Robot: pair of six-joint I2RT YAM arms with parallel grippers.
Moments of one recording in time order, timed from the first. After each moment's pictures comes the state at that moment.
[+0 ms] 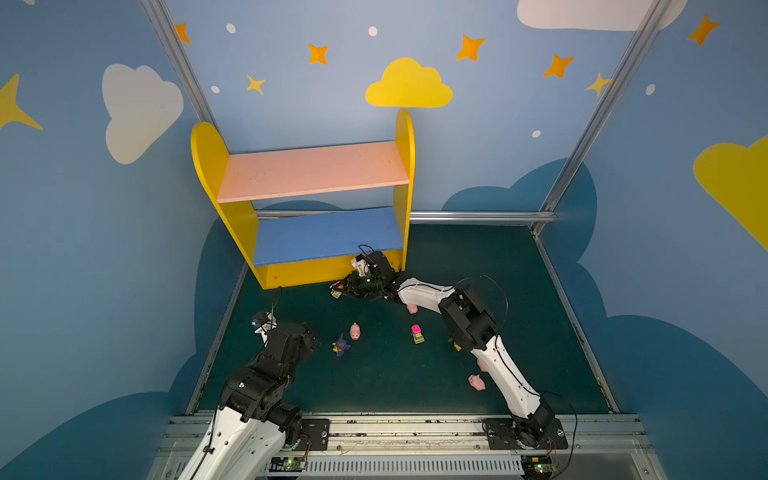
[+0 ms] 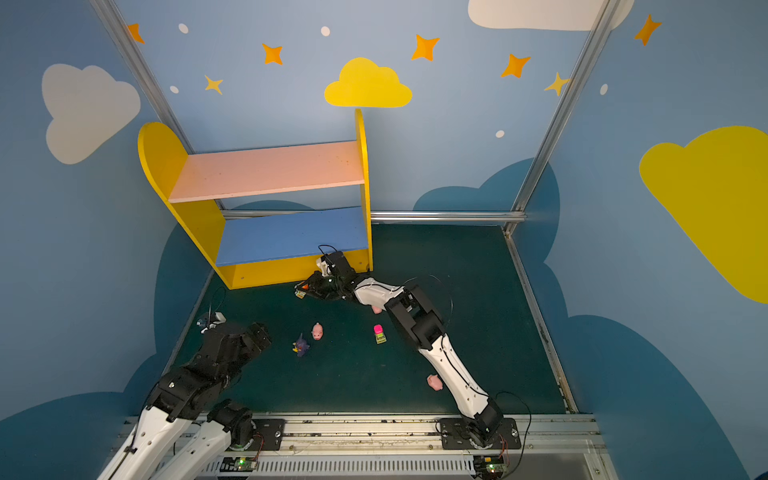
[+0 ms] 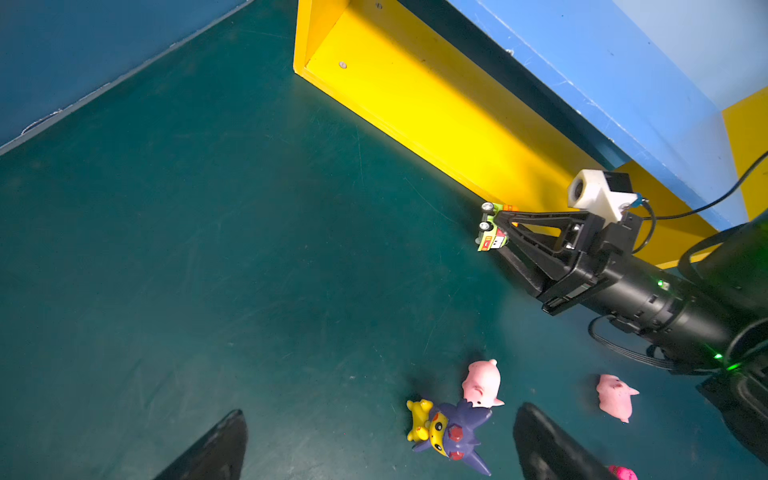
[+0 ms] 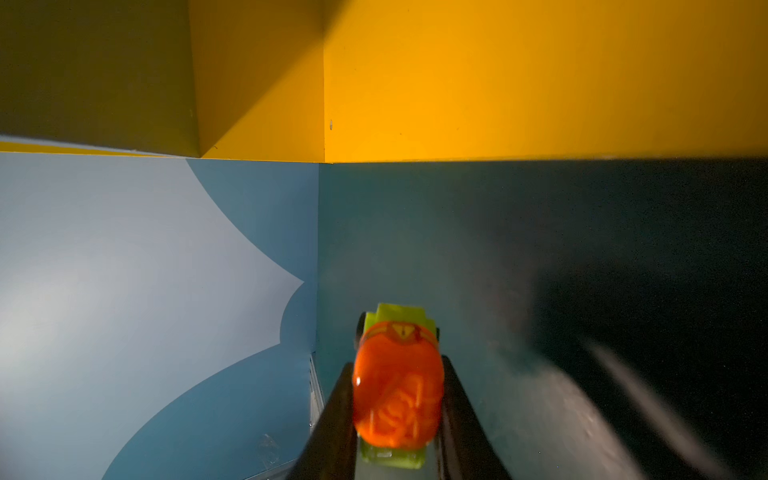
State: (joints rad) left arm -0.38 0.50 0.61 -0.92 -0.40 -0.92; right arm 0.82 2.55 1.93 0.13 -0.62 1.09
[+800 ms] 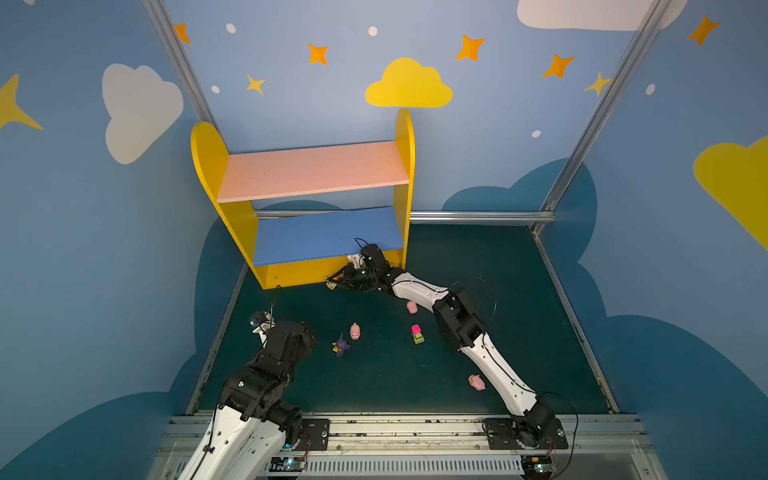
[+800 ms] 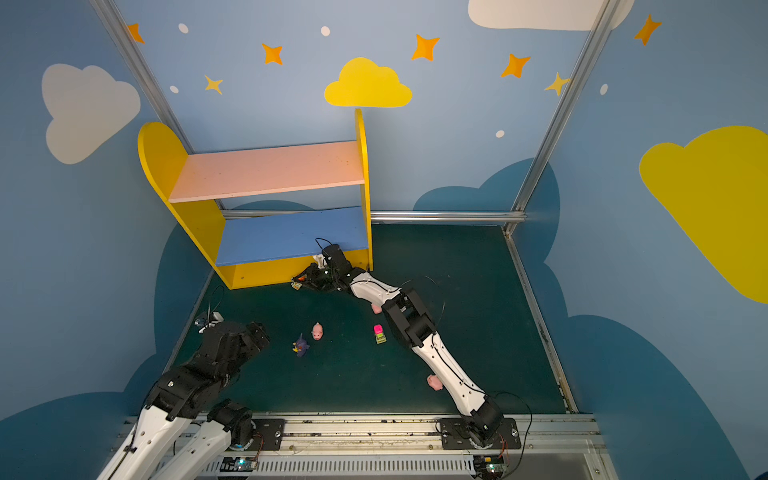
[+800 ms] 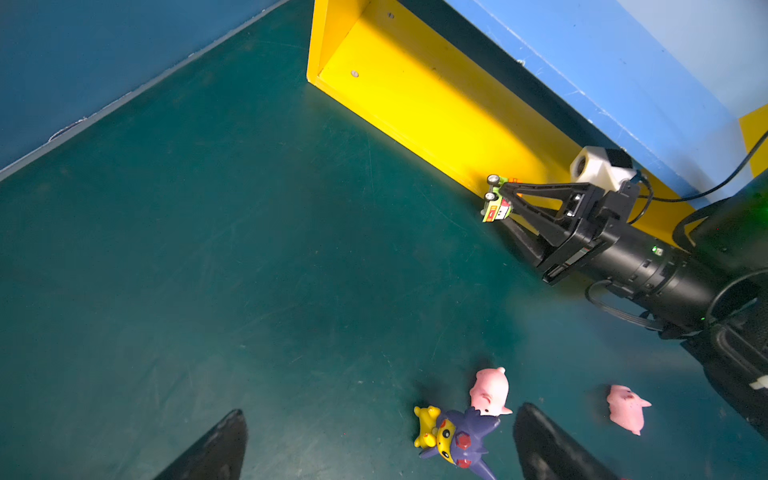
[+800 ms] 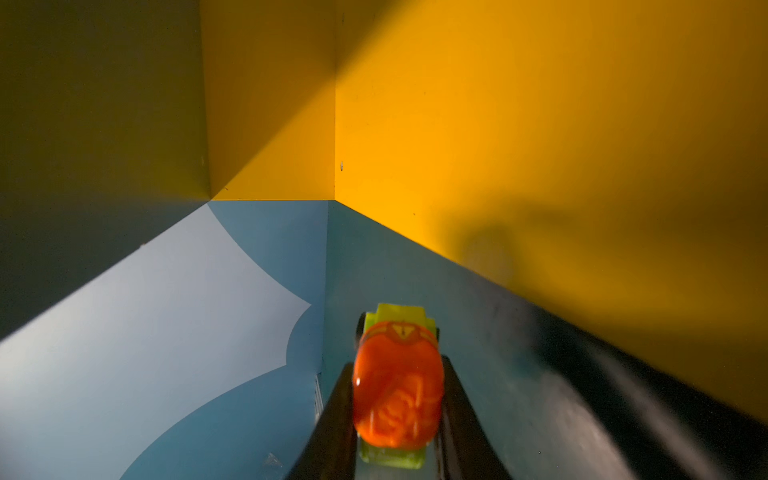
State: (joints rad) left arm -0.37 0.52 0.62 -0.93 -0.41 -0.92; right arm 0.80 2.74 2.29 0.01 -0.64 1.09
